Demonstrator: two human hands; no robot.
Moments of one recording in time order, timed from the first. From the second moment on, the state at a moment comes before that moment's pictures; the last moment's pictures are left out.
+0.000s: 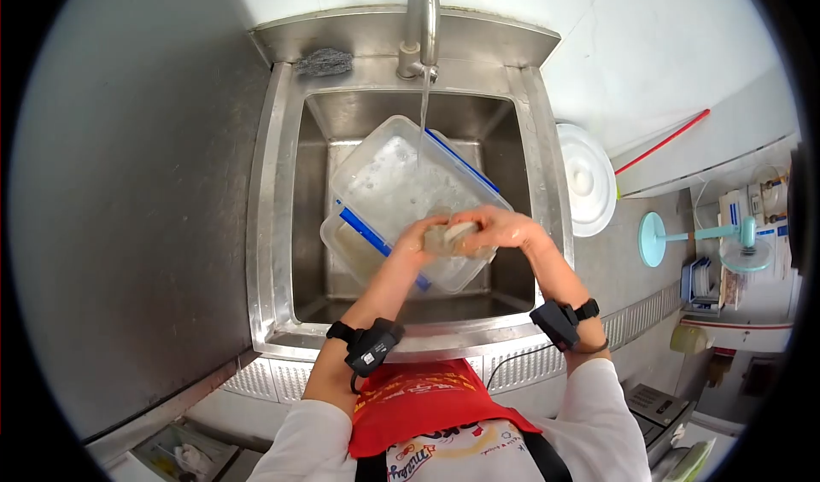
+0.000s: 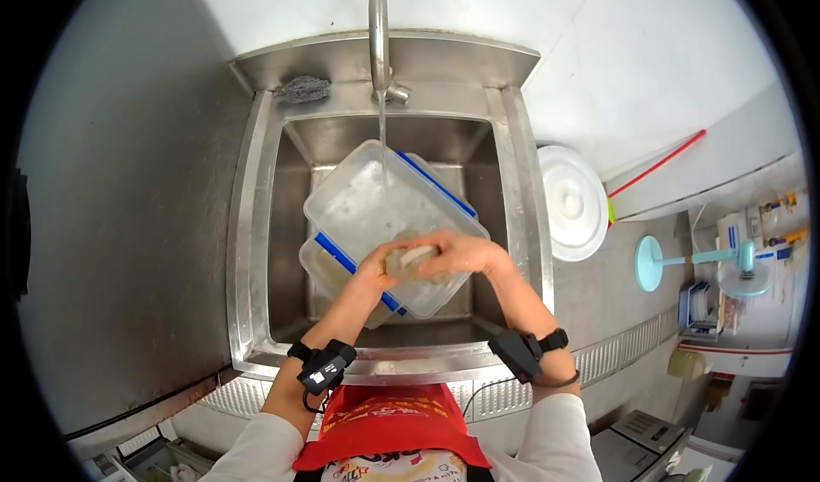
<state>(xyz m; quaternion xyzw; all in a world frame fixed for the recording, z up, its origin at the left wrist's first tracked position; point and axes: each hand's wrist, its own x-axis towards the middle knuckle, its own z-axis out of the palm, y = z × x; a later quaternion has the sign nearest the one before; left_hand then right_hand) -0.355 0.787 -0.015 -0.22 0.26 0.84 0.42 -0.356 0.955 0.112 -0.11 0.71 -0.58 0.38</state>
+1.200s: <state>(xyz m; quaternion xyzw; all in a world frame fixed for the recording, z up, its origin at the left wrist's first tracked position) -0.320 0.775 0.068 -0.11 0.43 0.81 0.37 -0.375 0.896 0.072 0.04 0.59 -0.77 0.25</state>
